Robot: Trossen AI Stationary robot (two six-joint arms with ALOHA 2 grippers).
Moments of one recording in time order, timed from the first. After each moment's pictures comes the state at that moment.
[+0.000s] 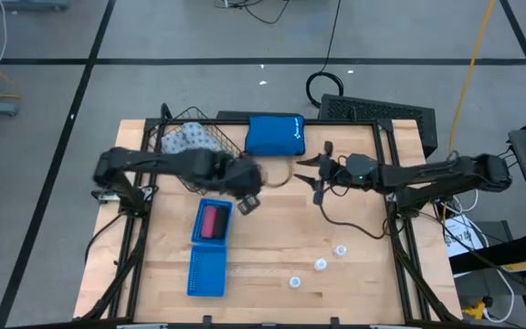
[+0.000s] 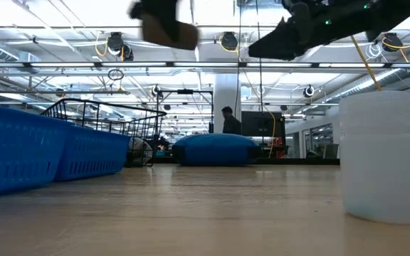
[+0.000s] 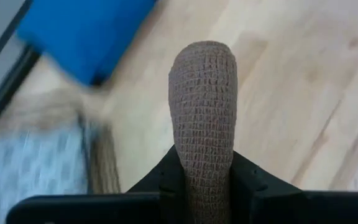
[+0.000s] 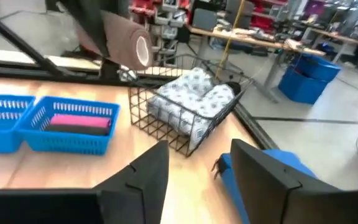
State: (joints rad) left arm -0.08 1.75 1.82 -1.27 -0.33 -0.59; right arm -0.07 1.11 0.59 0.36 0.18 -0.15
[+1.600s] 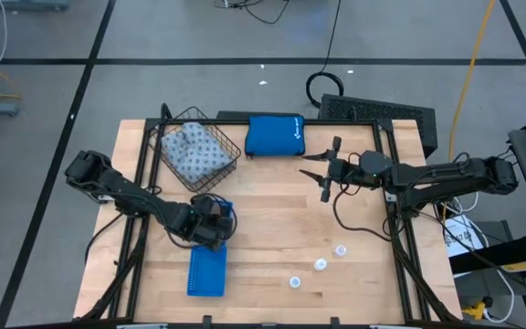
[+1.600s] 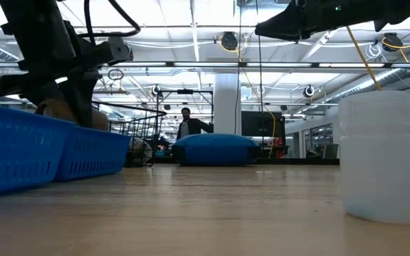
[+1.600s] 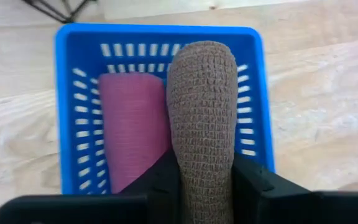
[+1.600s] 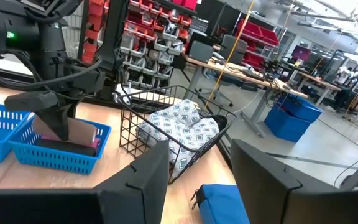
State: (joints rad) left arm -0.41 1.54 0.93 -0.80 -0.41 -1.78; right arm -0.07 1.00 0.59 0.37 0.18 -0.30
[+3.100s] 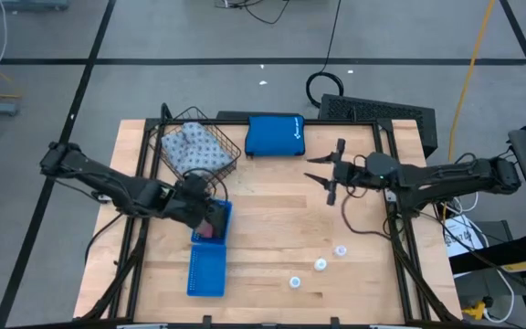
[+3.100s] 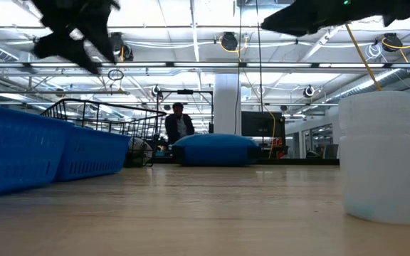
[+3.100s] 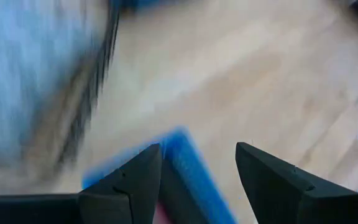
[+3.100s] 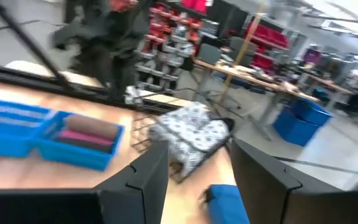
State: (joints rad) left arm -0.35 1.20 0.94 -0.77 -0.56 -1.19; right arm -0.03 0.93 0.59 0.30 0.18 -0.30
